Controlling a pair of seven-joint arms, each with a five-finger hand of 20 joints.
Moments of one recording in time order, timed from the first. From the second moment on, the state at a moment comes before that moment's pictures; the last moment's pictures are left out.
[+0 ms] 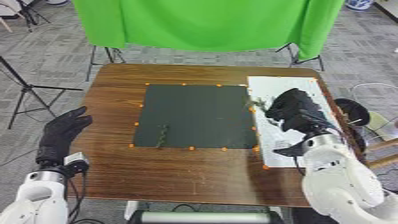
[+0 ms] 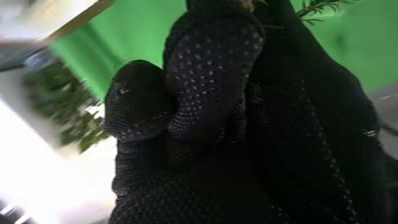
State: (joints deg) left arm 121.7 -55.6 -99.3 -109.7 50.3 14.8 12.8; right arm -96.3 -40.4 66.4 -125.8 -117.1 15.2 35.6
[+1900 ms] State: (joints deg) left arm 120.5 -54.8 -99.0 -109.2 51.9 9.3 11.1; right arm -66.7 -61.4 31.9 -103.6 -109.9 13.6 39.6
